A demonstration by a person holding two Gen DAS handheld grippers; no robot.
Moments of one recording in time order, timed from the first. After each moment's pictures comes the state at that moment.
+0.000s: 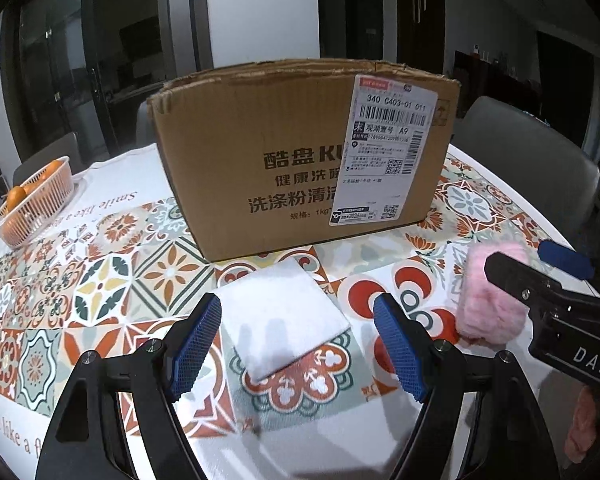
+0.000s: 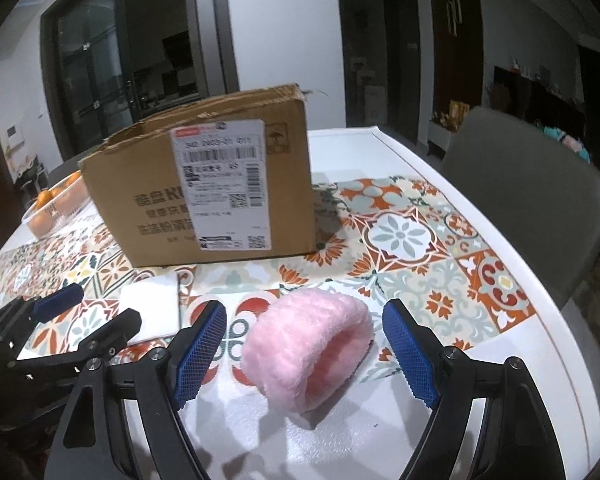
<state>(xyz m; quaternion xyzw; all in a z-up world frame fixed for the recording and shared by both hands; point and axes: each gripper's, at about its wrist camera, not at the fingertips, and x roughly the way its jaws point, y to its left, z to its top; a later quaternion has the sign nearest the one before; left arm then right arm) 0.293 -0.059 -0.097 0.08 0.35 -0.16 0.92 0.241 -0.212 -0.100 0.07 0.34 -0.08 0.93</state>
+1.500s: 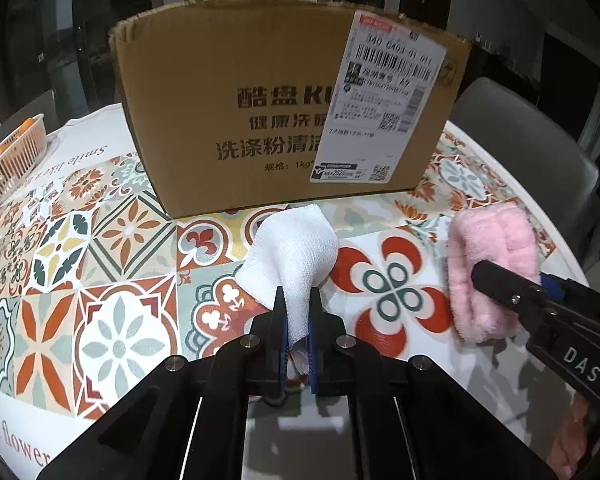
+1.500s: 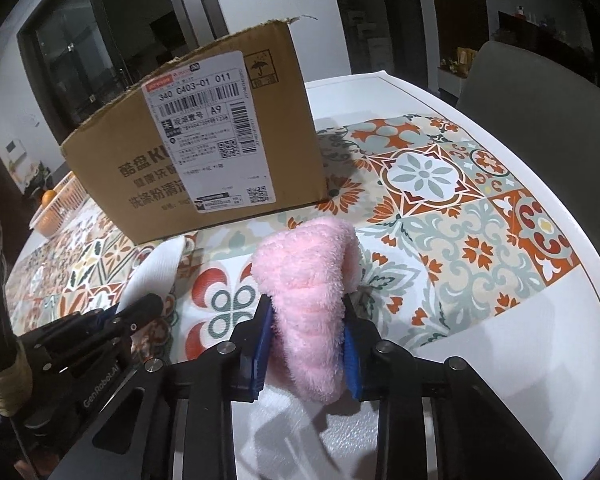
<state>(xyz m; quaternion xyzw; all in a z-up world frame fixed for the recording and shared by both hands) 0.302 -0.063 -0.117 0.04 0.42 -0.19 0.89 0.251 -0.216 -0.123 0.13 0.40 -0.04 0.91</state>
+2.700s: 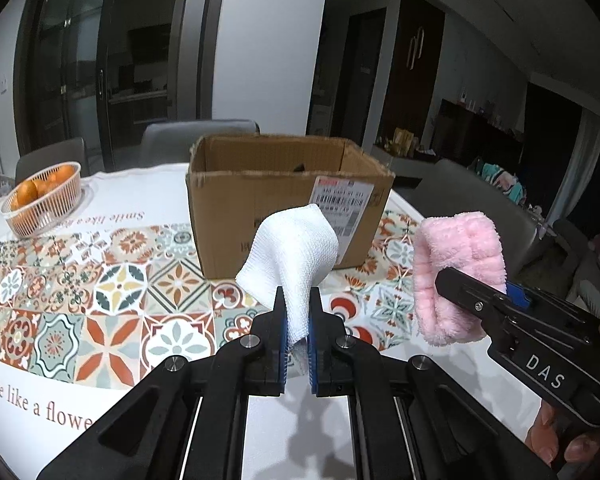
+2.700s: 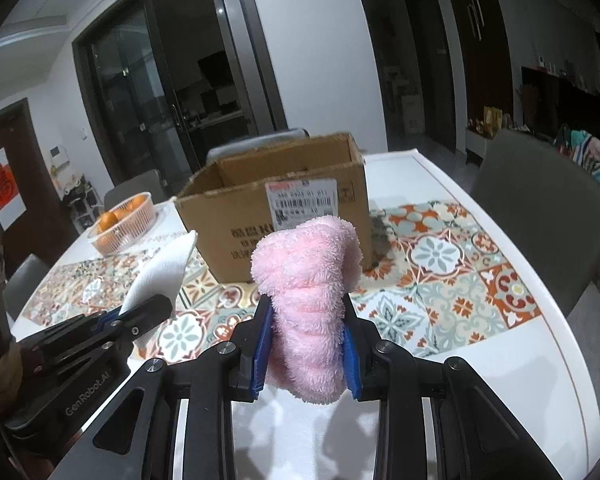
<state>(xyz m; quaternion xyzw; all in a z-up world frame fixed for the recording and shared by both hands) 0.224 -0.024 -0.006 0.00 0.31 -0.20 0.93 0.187 -0.185 -0.025 0.10 0.29 0.00 0.95</state>
